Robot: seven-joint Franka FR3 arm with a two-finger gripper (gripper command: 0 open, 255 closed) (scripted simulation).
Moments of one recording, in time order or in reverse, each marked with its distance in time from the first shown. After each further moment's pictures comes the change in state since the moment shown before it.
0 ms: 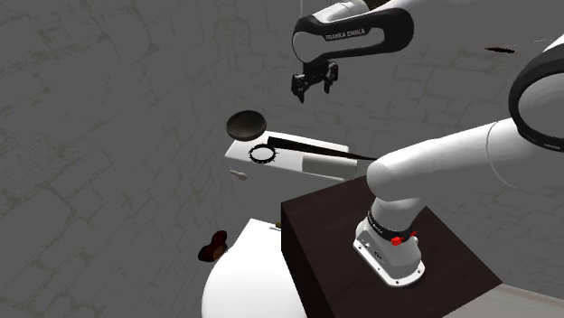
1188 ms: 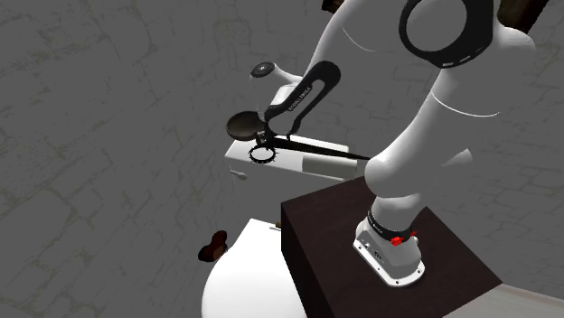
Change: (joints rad) arm -0.107 0.614 0.344 0.010 -0.331 0.480 0.541
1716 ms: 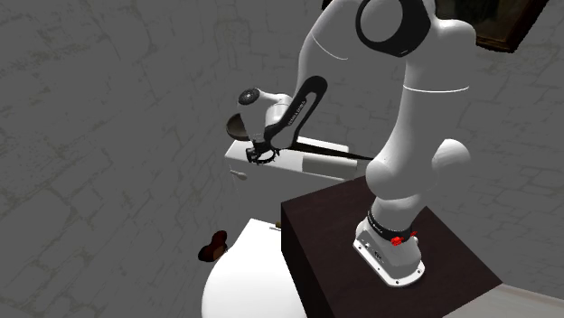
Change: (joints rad) arm 0.068 0.339 -0.047 0.146 -0.396 0.031 0.356
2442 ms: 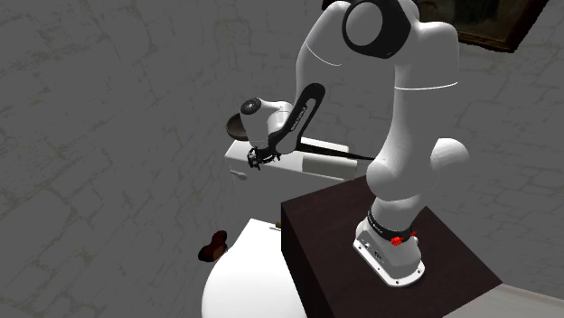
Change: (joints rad) arm 0.039 0.108 -0.072 0.038 -0.134 0.037 0.095
